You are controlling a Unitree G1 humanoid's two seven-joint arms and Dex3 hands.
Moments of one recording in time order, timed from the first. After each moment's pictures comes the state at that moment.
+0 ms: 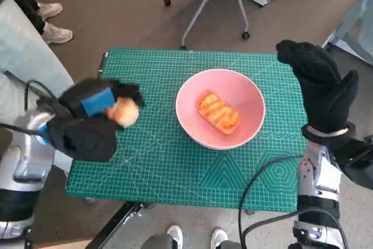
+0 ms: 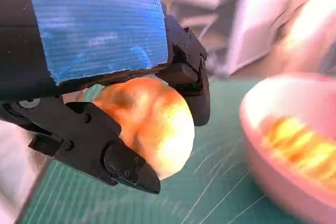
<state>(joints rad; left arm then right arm) -0.57 0.75 -0.14 0.03 0.39 -0.08 -0.57 -0.57 -0.18 -0.23 0.42 0.40 -0.60 0.58</state>
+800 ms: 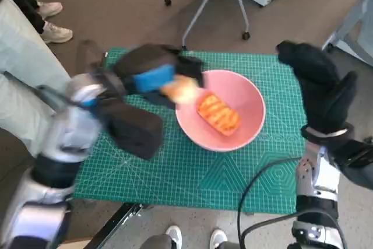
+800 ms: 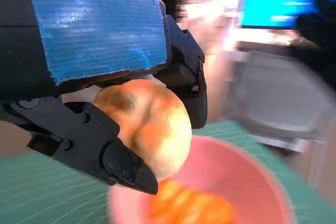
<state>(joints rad) -0.93 0.46 -0.33 0.20 0.44 -0.21 -0.56 -0.58 -0.18 -0.23 0.44 0.40 -0.61 0.58</state>
